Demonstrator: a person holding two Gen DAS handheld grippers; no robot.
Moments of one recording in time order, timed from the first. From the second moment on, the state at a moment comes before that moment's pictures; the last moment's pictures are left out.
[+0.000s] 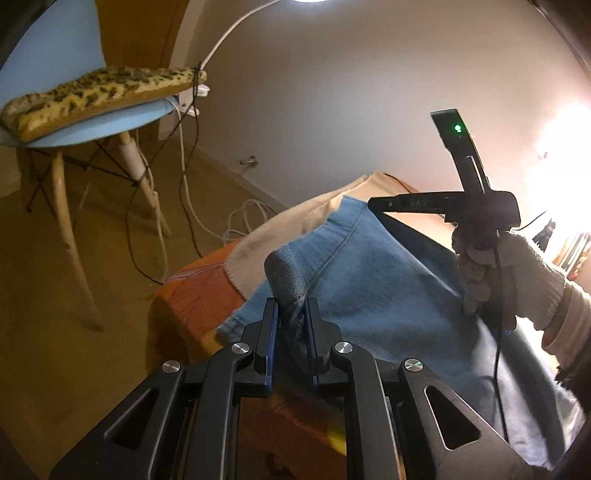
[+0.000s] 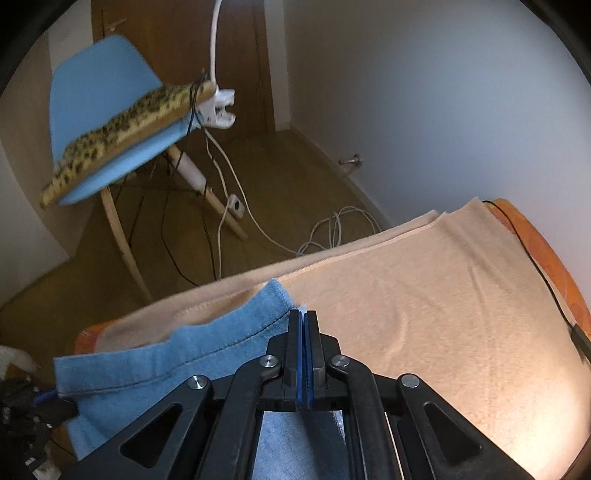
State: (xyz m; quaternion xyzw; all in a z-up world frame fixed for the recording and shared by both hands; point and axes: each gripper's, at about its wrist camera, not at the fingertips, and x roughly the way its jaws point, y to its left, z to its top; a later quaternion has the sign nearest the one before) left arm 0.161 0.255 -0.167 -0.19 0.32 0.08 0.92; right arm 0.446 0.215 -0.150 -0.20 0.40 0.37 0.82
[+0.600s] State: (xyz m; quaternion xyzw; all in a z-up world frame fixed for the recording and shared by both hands) left arm 0.133 0.278 -0.134 -0.18 0.32 0.16 0.92; right arm 0.422 0.166 -0.090 -0.15 0.37 0.35 0.84
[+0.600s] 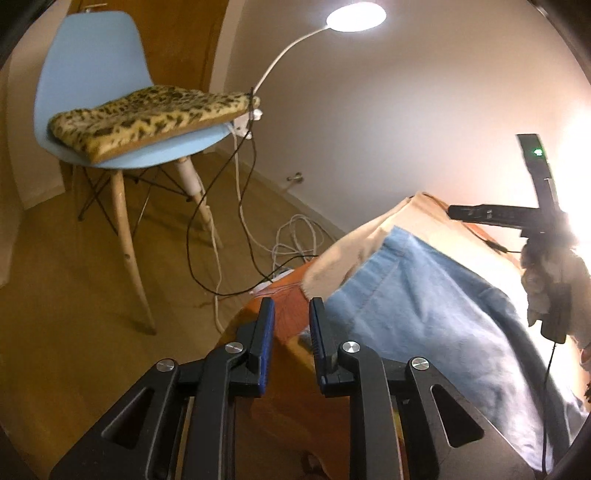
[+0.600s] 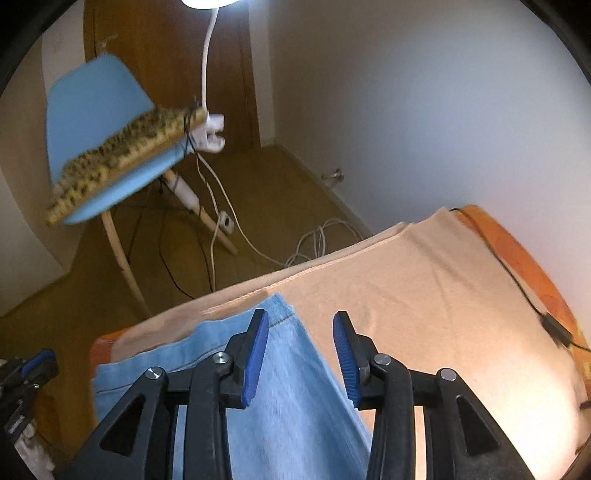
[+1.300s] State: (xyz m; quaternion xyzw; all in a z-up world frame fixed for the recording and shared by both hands) left arm 0.123 0.136 -0.035 -0.13 0.30 -0.05 0.94; right arm 0.245 -0.132 0.050 -0.03 0.30 0.24 0.92
